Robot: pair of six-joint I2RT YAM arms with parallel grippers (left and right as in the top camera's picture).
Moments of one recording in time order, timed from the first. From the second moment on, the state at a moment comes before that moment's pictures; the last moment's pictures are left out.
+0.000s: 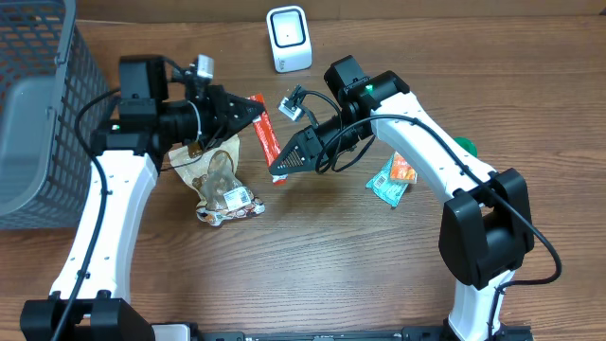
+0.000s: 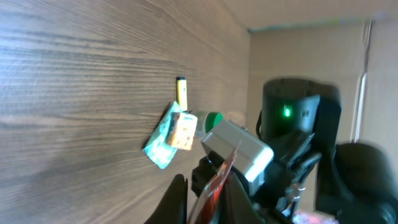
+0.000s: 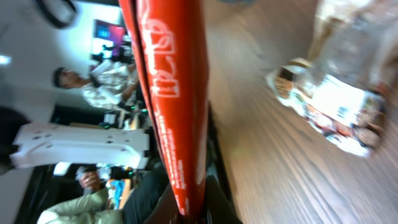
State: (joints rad) left arm 0.00 1.52 1.28 -0.60 0.90 -0.71; right arm 0.47 2.02 1.69 -1.11 -1.22 -0.22
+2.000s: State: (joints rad) left arm -0.03 1.52 1.28 -0.60 1.07 -0.79; right arm 0.33 2.02 1.69 -1.09 -0.77 -0.11
